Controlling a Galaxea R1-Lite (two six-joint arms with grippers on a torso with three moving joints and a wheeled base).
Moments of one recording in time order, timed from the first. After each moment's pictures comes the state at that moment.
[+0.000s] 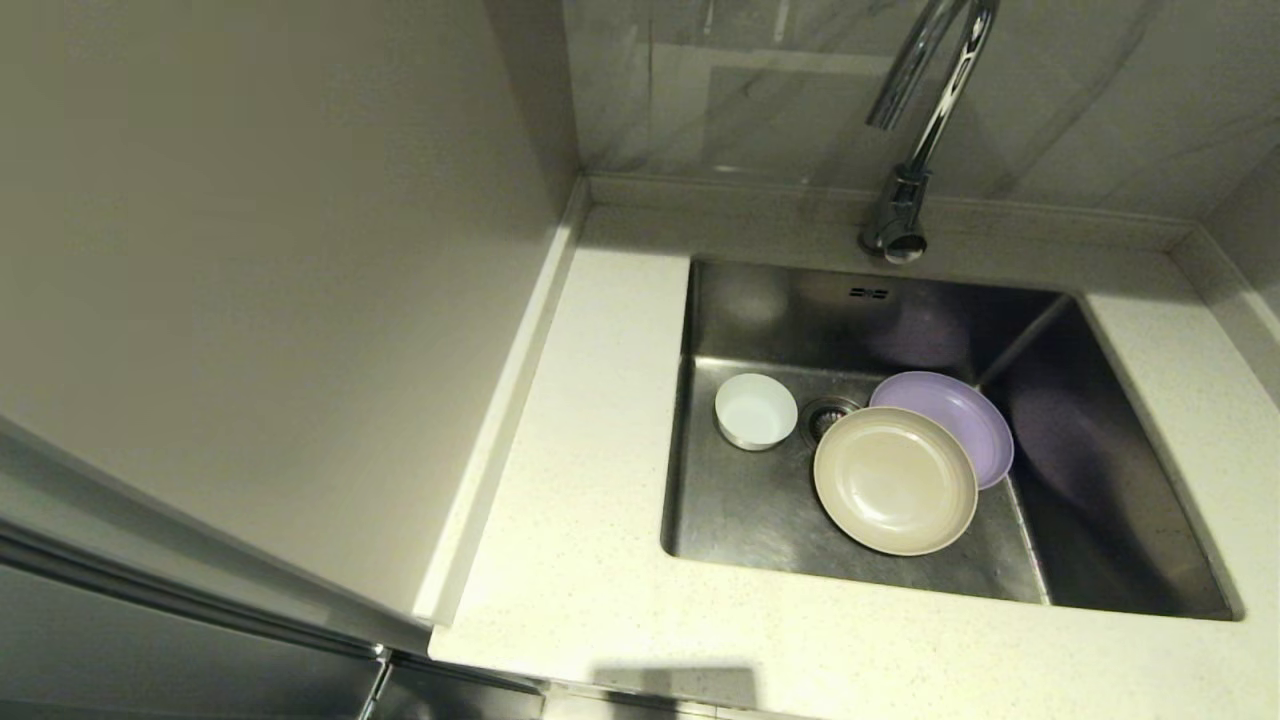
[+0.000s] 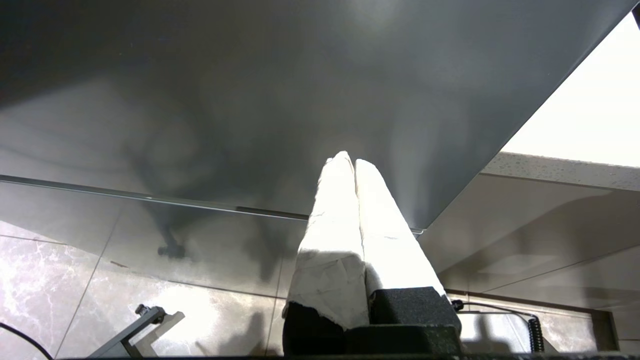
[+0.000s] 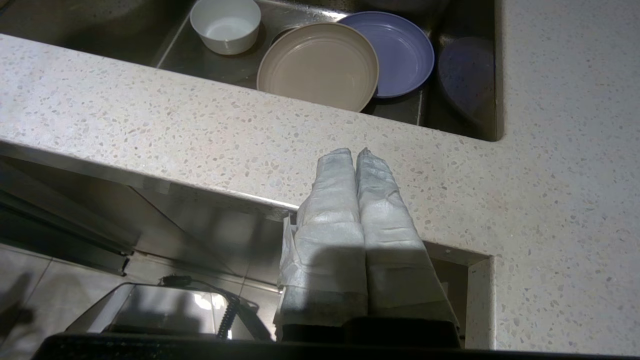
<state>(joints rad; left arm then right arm) 0.00 0.00 0.00 0.00 0.02 -0.02 0.00 0.00 0.00 0.00 0.02 -0.03</state>
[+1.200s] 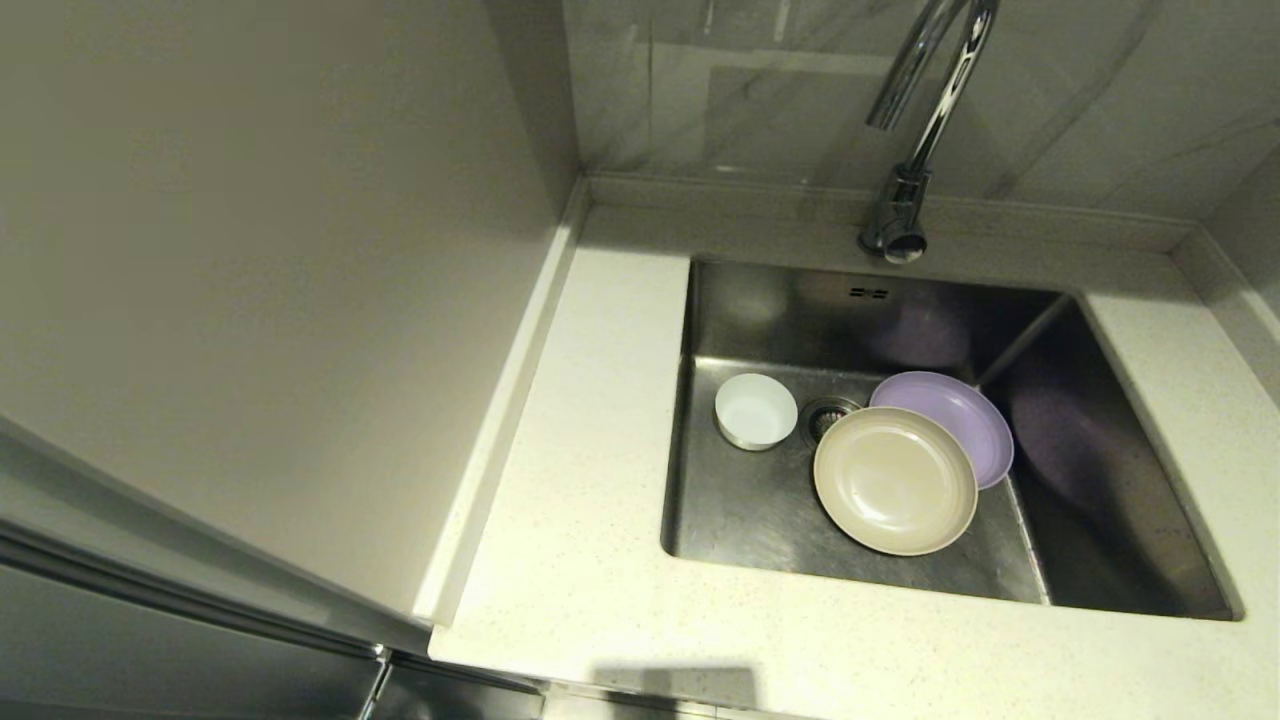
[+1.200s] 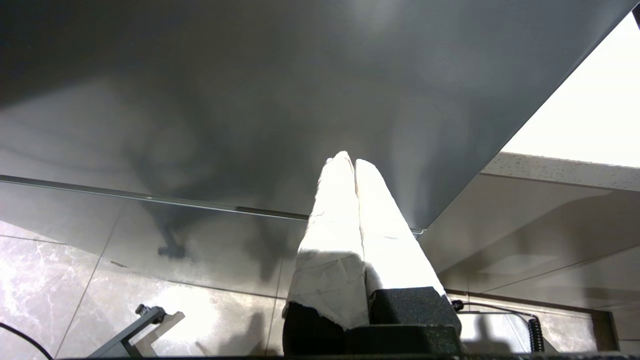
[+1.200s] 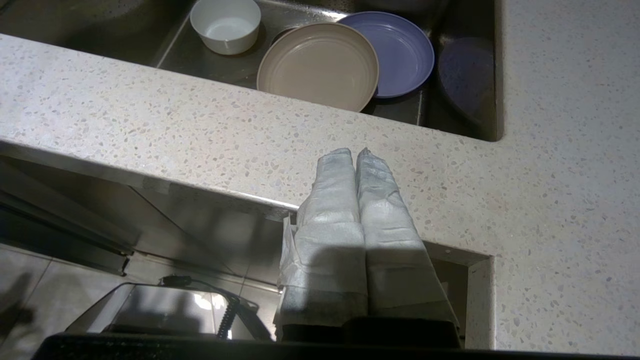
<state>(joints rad) 0.00 0.00 0.00 0.00 0.02 -0.02 0.00 0.00 0.00 0.00 0.02 -0.03</state>
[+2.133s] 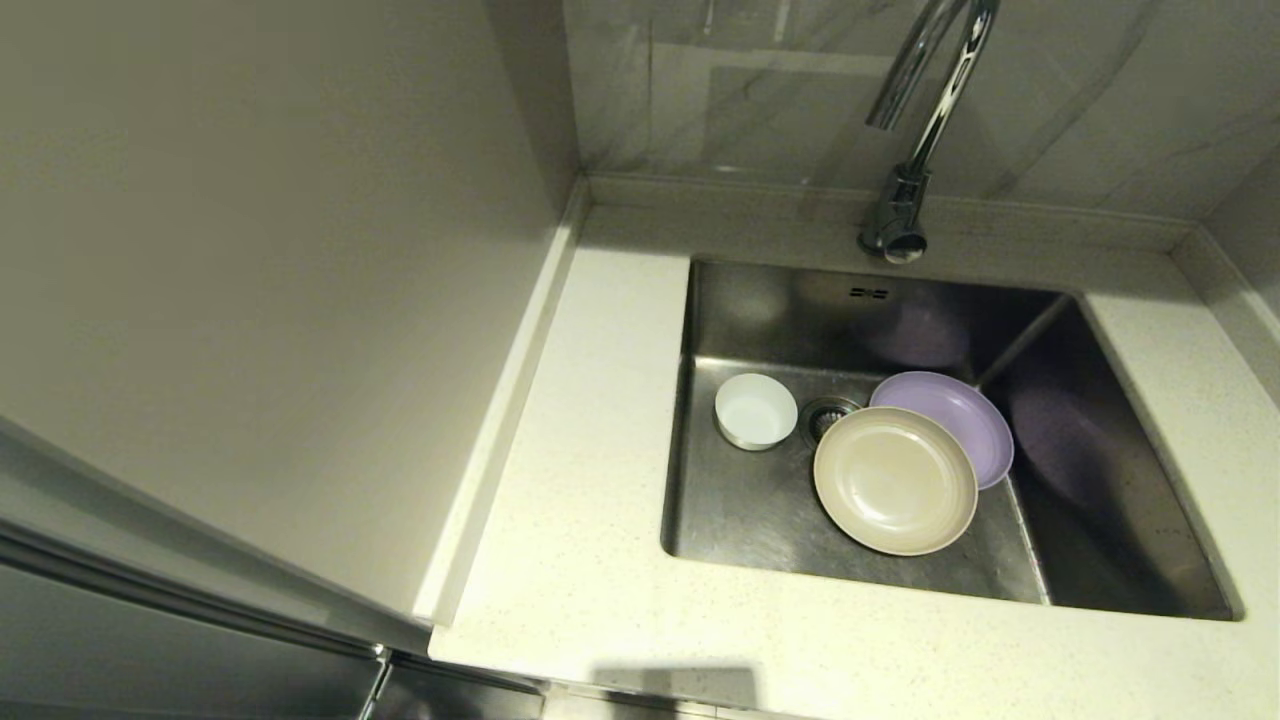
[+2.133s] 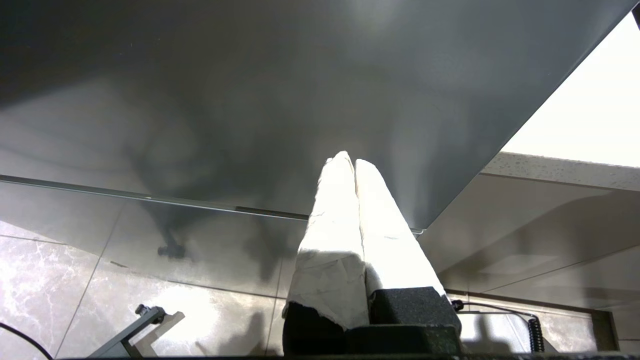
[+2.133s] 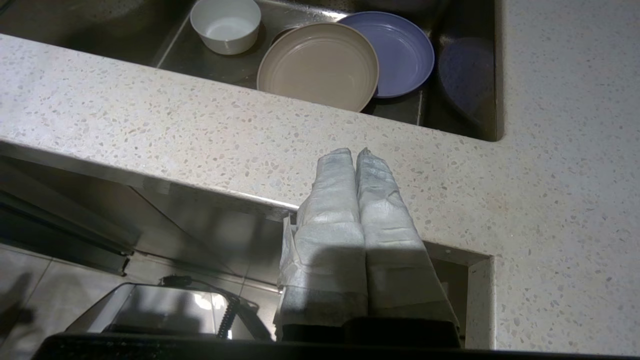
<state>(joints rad) 0.00 0.00 0.00 0.00 0.02 -0.02 0.00 0.00 0.00 0.00 0.02 -0.03</state>
